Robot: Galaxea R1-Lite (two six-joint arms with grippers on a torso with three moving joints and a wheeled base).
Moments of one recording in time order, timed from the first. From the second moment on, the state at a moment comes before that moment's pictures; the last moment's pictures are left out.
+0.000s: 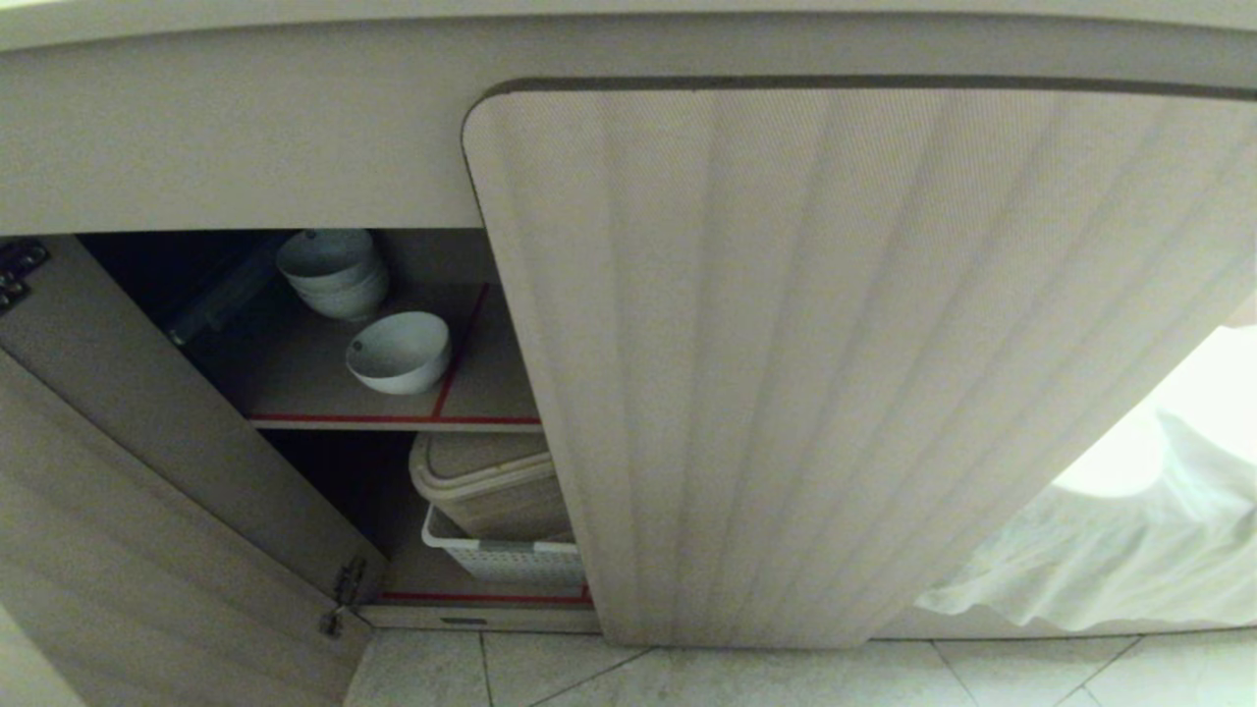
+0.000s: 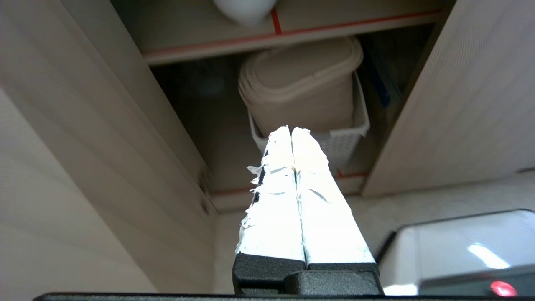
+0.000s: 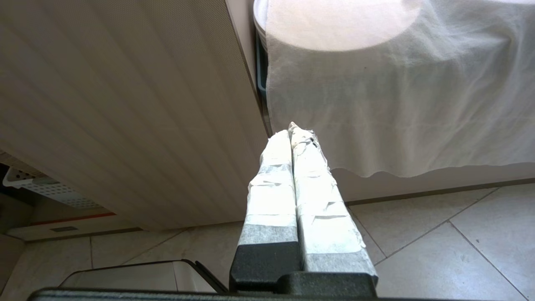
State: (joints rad) left arm 0.00 0.17 -0.17 0.07 -0.11 0.10; right arm 0.01 0.00 0.00 -0.01 -0.05 0.19
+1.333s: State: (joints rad) left arm 0.00 0.91 -0.38 0.03 -0.20 -0.33; right arm 0.01 0.00 0.00 -0.01 -0.05 0.19
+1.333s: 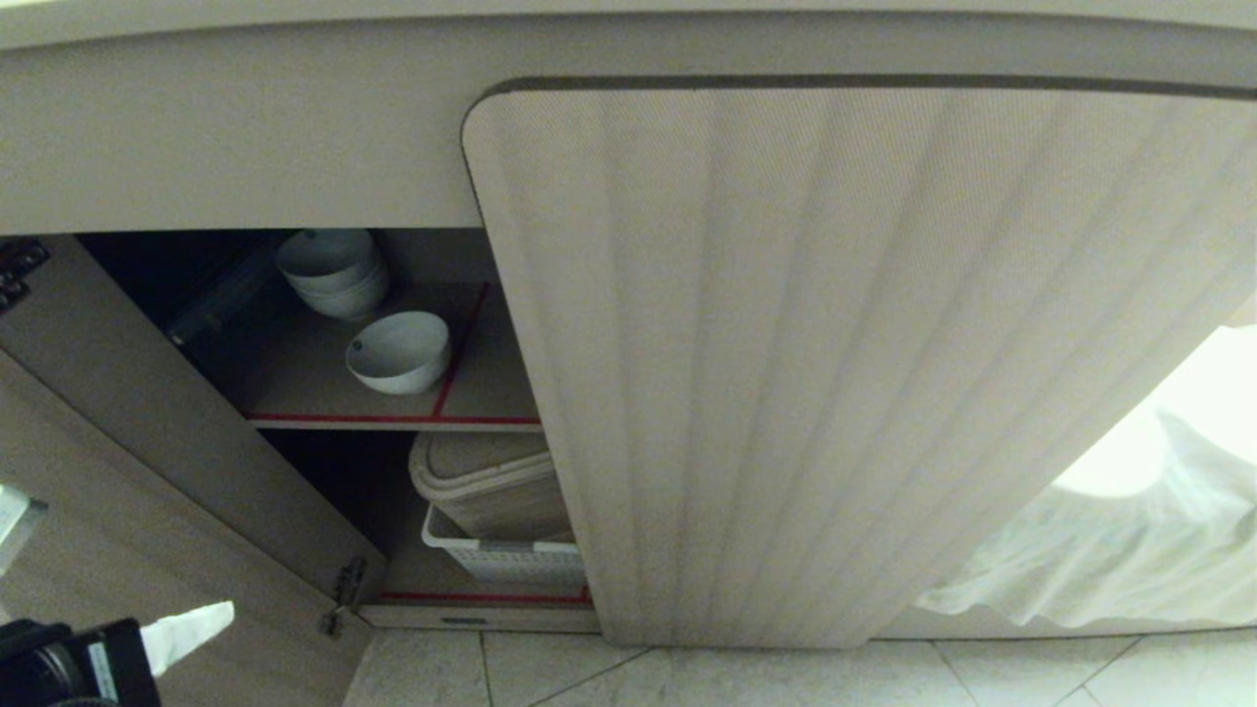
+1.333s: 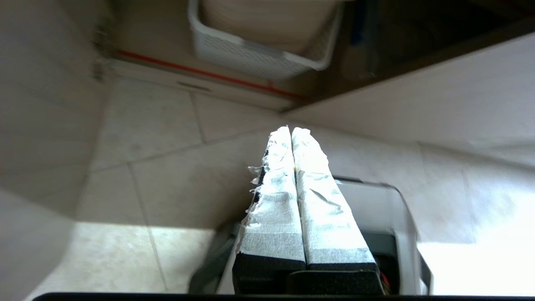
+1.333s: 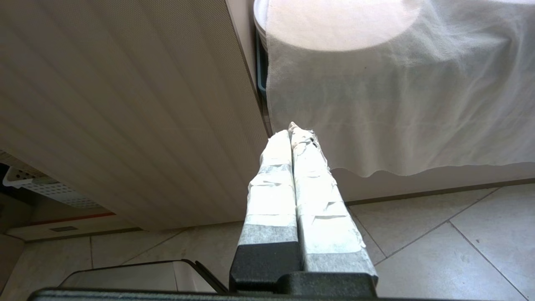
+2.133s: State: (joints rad) left arm -0.06 1.35 -0.63 -0.13 -0.25 -0.66; right arm 0.01 0.00 0.00 -0.01 -0.05 0.19
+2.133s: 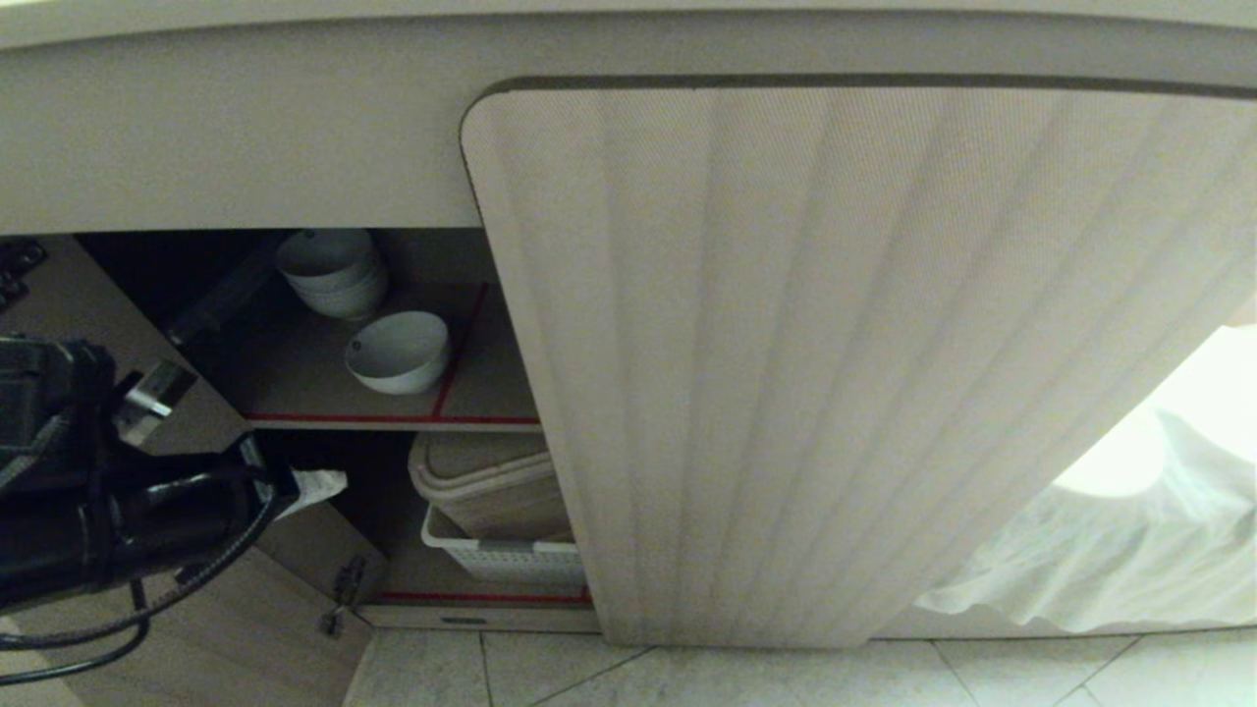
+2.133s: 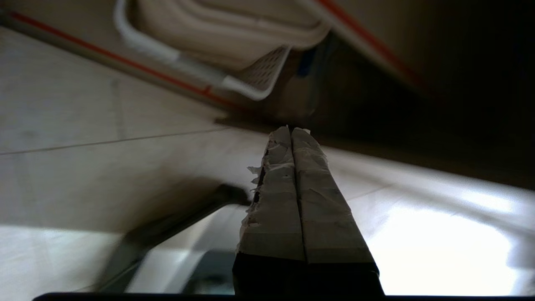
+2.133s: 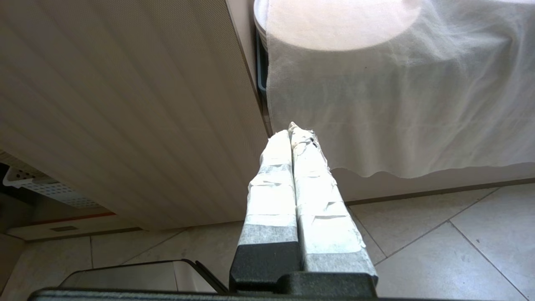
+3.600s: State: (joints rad) left arm -0.07 1.53 -0.66 -0.25 -0.15 -0.99; right arm 0.01 0.00 0.00 -0.01 -0.05 0.19
